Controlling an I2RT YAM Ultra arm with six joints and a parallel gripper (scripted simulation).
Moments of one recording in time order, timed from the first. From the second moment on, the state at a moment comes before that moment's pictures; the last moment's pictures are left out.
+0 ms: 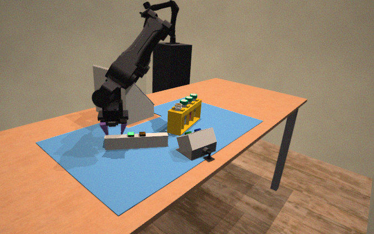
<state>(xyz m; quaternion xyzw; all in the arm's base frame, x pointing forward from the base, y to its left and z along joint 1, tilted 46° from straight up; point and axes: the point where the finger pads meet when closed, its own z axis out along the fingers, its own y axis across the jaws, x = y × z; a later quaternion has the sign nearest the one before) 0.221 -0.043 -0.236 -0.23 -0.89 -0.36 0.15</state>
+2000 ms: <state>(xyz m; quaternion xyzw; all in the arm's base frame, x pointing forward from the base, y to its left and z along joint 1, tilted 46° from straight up) 0.236 -0.140 -0.142 -0.24 -0.89 -0.35 0.15</state>
